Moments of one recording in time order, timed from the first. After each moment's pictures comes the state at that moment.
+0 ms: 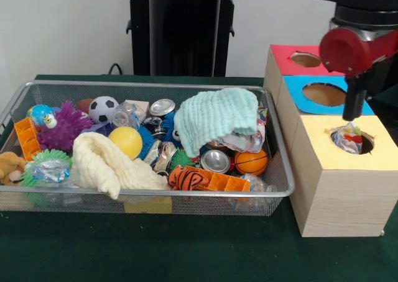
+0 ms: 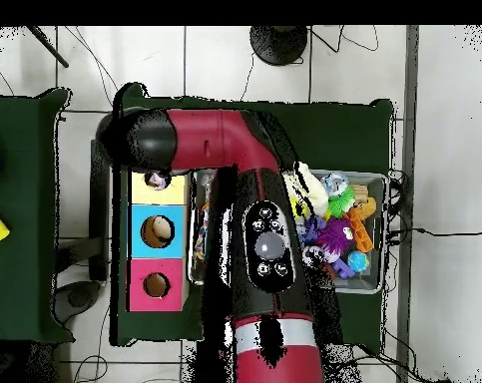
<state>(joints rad) -0.11 -0.59 0.15 1.19 -0.08 0.85 1.06</state>
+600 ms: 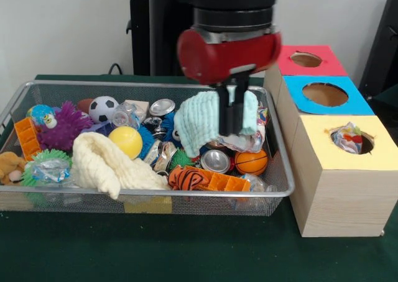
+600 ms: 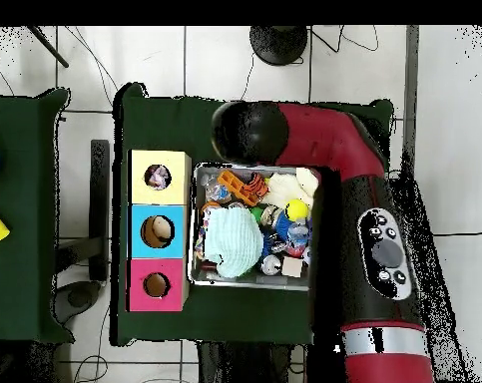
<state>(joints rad) -0.36 -0.62 0.26 1.22 -0.18 0.79 1.04</state>
